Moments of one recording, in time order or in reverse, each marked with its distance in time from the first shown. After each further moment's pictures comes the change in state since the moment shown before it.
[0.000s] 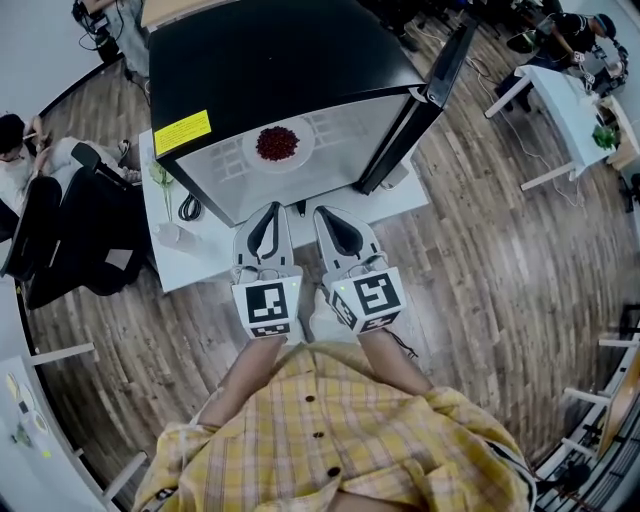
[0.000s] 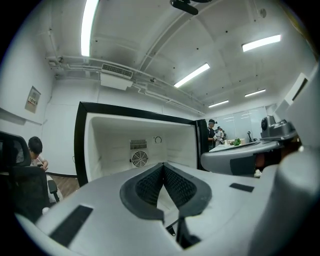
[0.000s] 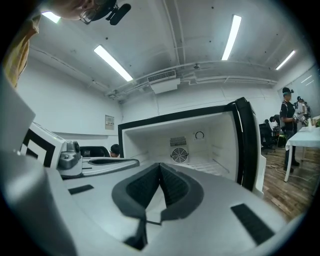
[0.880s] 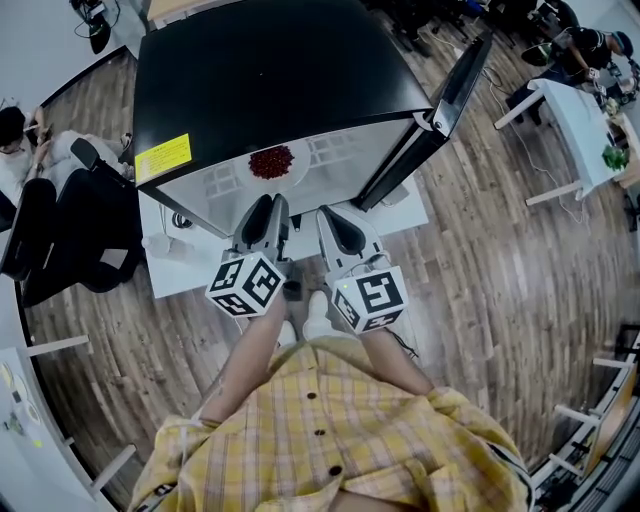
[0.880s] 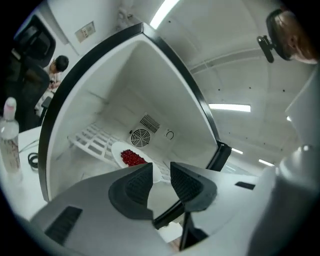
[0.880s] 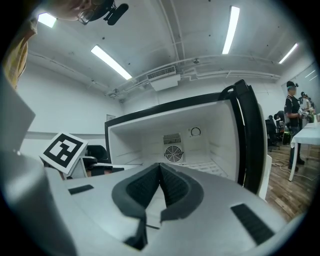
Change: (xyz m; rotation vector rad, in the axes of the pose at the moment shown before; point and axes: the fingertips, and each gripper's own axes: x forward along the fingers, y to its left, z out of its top) left arm 0.071 0.018 -0.041 -0.703 -0.004 -0.036; right arm 0.033 -0.049 -0.005 0.013 0.026 0.045
